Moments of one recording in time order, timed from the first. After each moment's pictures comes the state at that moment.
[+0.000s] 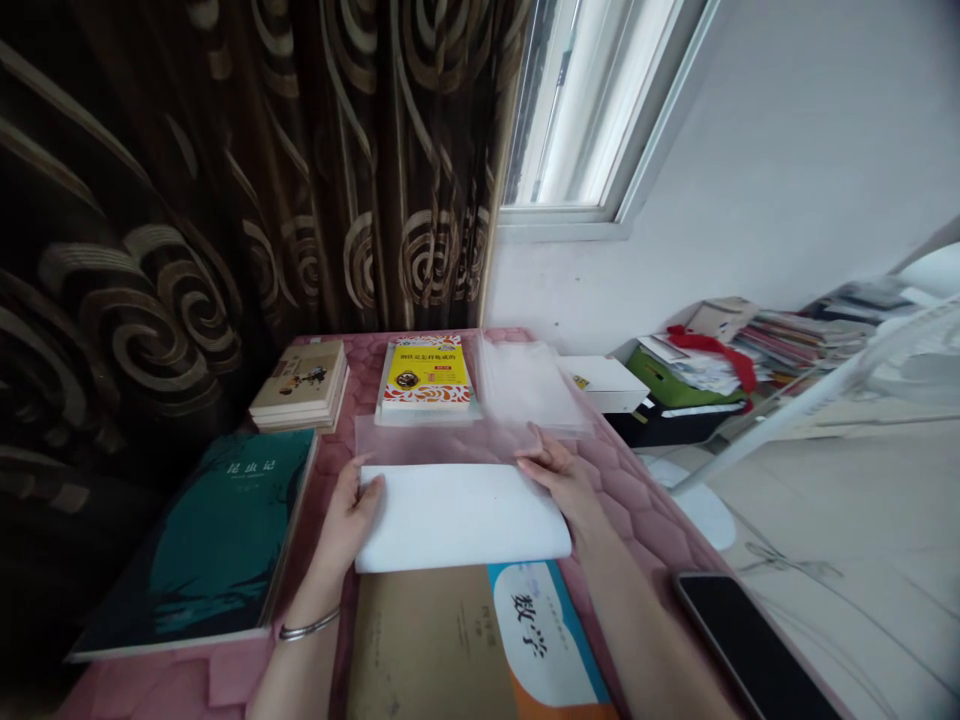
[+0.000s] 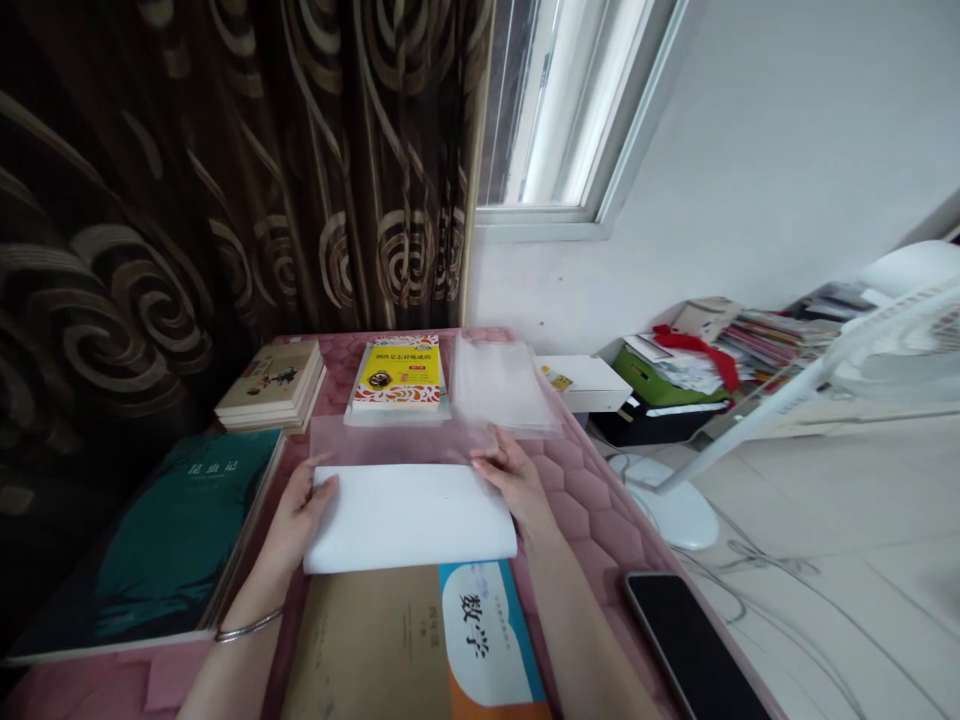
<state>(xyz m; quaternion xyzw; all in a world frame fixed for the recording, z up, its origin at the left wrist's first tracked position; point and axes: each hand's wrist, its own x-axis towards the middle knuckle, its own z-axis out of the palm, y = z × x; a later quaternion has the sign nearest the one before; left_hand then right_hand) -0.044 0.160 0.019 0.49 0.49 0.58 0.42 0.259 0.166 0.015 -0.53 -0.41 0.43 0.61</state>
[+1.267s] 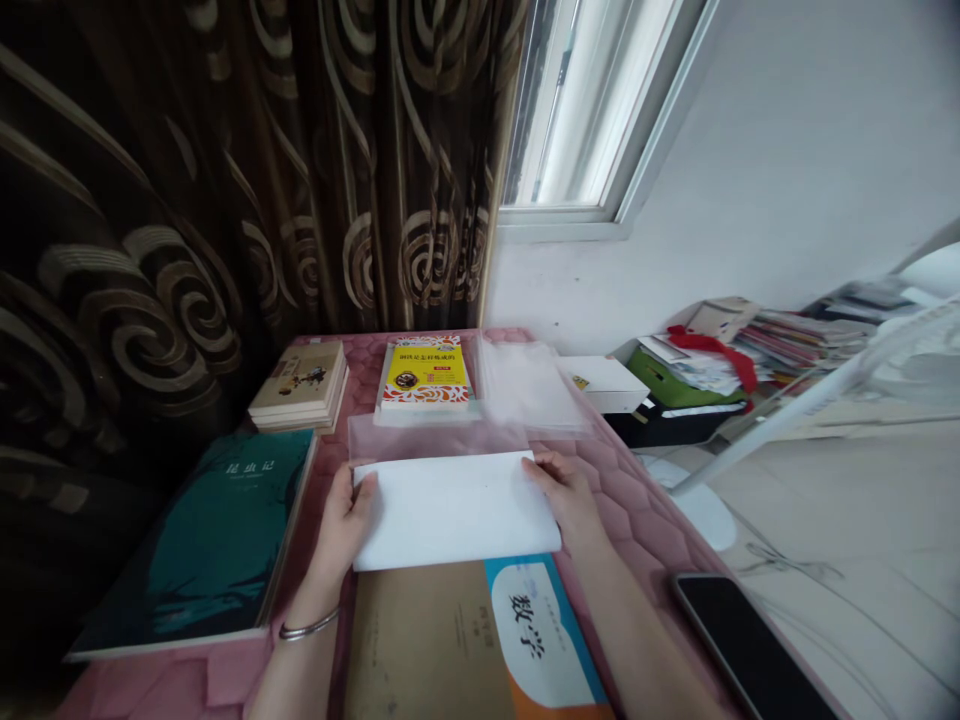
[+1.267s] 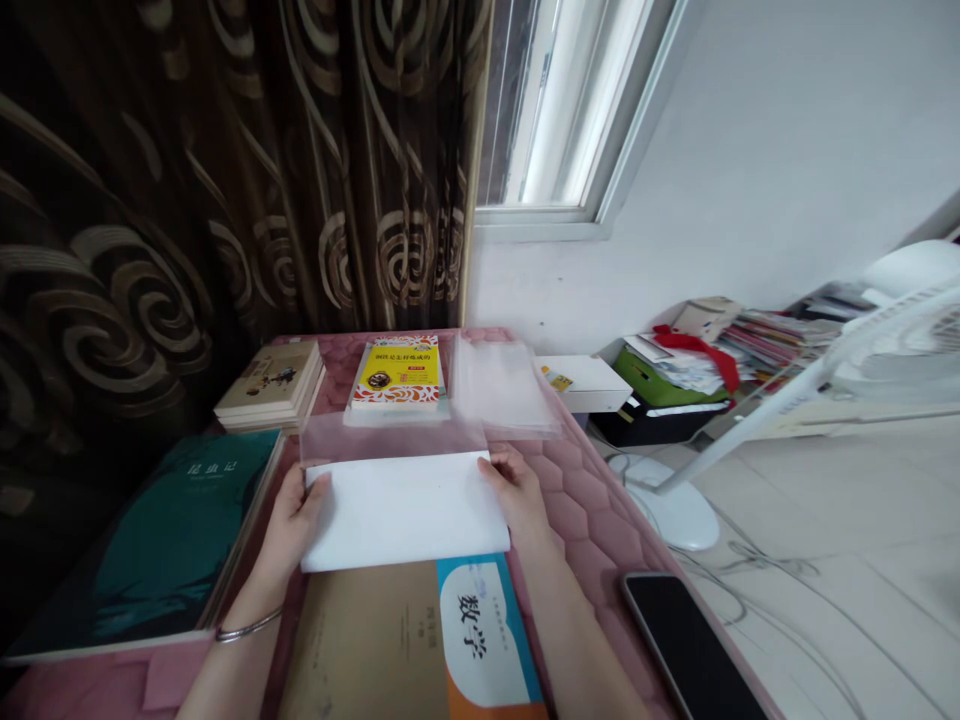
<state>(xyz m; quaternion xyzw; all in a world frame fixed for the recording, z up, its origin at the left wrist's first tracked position) -0.049 0.161 0.011 0.57 0.53 0.56 0.30 0.255 0.156 0.005 -0.58 -0.39 0.39 0.60</state>
